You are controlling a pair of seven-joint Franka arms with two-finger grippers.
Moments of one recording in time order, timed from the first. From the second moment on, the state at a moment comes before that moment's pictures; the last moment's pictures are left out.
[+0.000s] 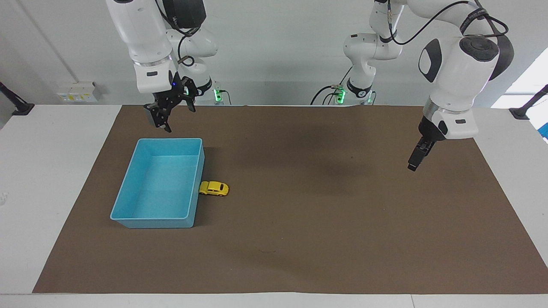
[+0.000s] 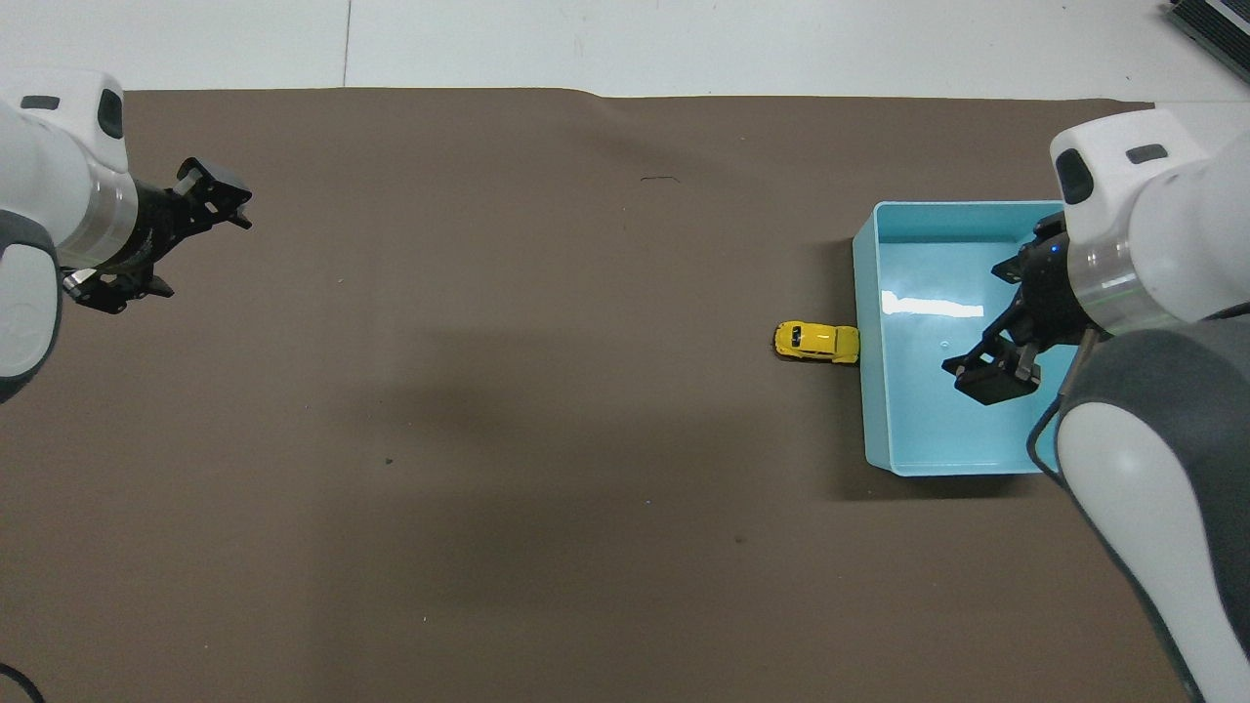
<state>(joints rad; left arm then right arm) -0.12 0.13 -0.02 -1.64 0.08 1.89 -0.80 -0.03 0.04 0.20 -1.61 0.01 1.66 -0.89</state>
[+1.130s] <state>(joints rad) 0.03 0.00 -0.02 -1.64 0.04 1.72 0.03 0.04 0.23 0.22 -1.64 -0.04 1.83 -1.20</state>
